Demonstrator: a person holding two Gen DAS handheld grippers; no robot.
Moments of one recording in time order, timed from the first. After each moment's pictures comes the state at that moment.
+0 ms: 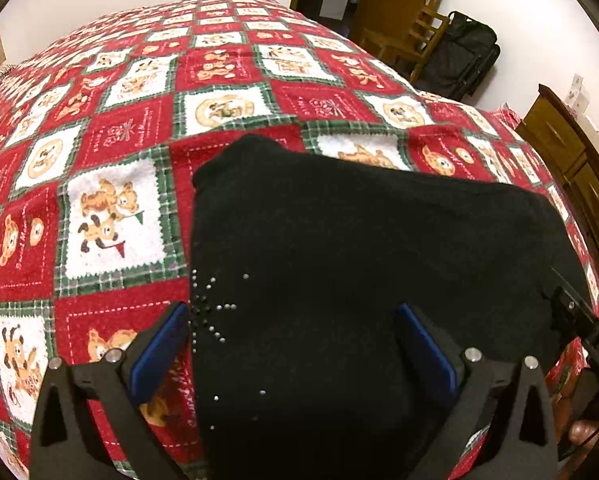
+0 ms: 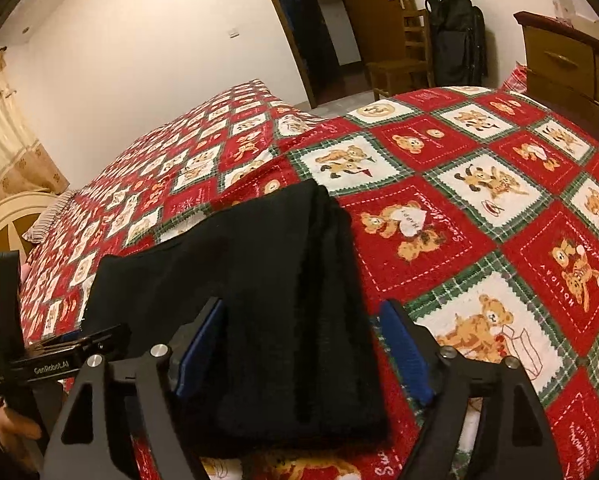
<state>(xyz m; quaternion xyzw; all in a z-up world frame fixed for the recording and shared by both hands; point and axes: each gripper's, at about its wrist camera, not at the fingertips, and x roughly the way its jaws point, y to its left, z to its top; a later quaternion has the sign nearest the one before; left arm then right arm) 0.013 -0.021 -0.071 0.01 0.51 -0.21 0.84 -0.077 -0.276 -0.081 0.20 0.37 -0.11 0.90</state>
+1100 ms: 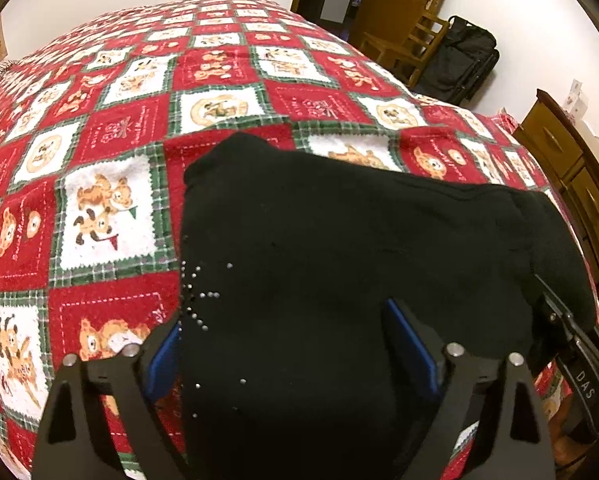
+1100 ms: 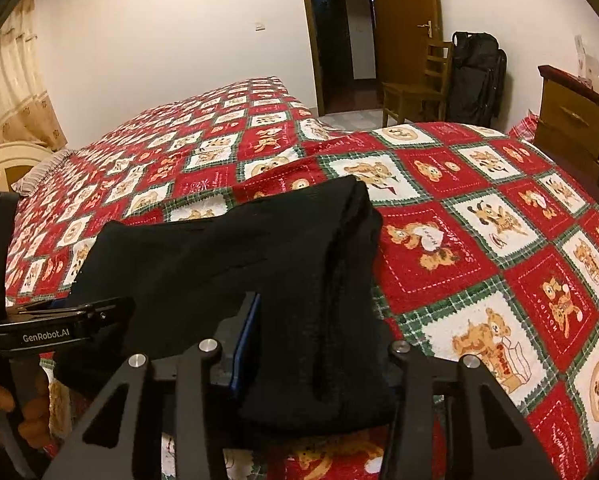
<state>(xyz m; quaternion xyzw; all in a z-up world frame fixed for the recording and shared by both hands) 0.008 -0.024 -0.069 0.00 0.51 -0.21 0.84 -0.076 -0.238 -0.070 0.10 0.37 -0.12 0.92</state>
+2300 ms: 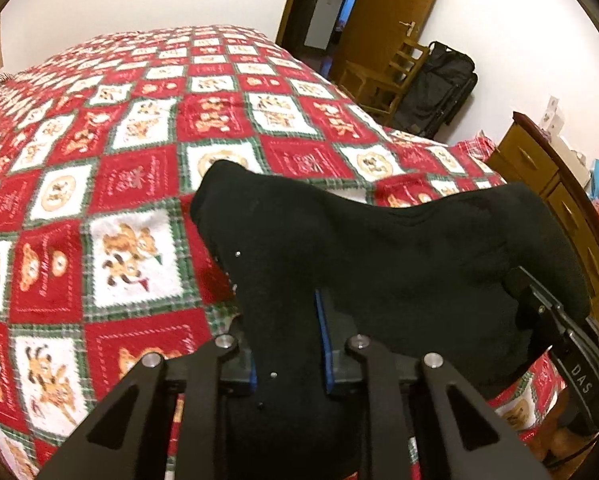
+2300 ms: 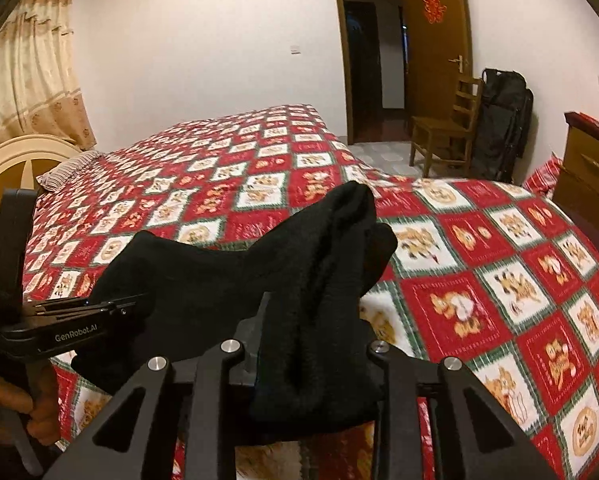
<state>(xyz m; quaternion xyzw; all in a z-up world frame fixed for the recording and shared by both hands) 0.011 0.000 -0.028 -0.02 0.46 -0.24 0.86 -0.058 -0.200 -0.018 0.07 0.33 -0.07 0.94</state>
